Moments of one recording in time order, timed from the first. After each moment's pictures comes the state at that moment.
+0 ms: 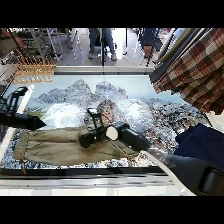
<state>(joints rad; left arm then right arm) 0.30 -1.15 1.22 1.02 -1.39 -0.99 0.79 -1.58 1.37 -1.05 0.80 1.62</state>
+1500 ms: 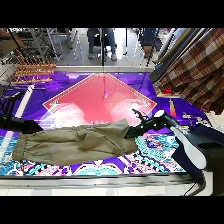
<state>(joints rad) 0.34 -1.18 1.19 1.02 -1.48 -0.99 0.03 -1.73 1.25 -0.73 1.33 1.01</state>
